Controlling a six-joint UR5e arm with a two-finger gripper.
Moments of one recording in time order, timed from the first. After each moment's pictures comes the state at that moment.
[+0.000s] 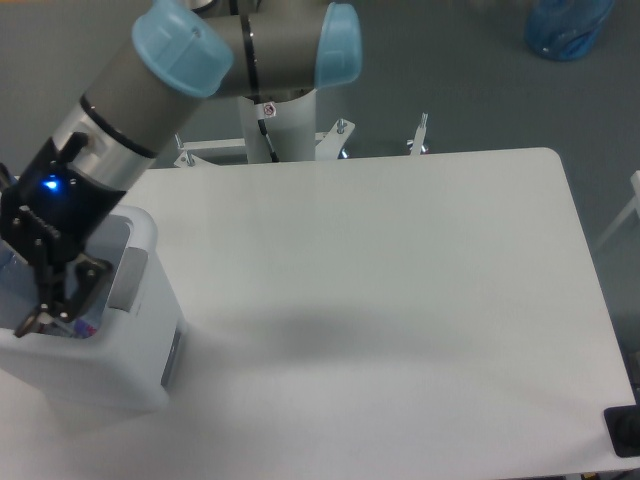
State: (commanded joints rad) arm 2.24 -1.85 -1.36 -0.79 0.79 0.40
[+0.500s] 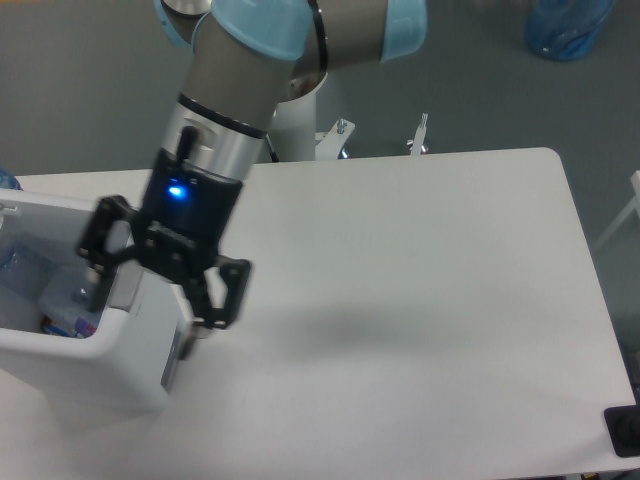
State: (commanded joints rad) arm 2.34 -1.85 -1.35 -0.82 1.15 0.56
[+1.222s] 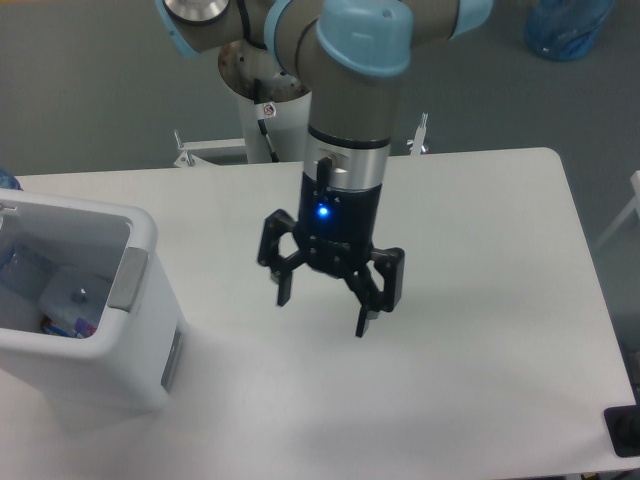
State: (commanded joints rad) arm 2.44 -1.81 -1.44 -1.15 1.37 1.02
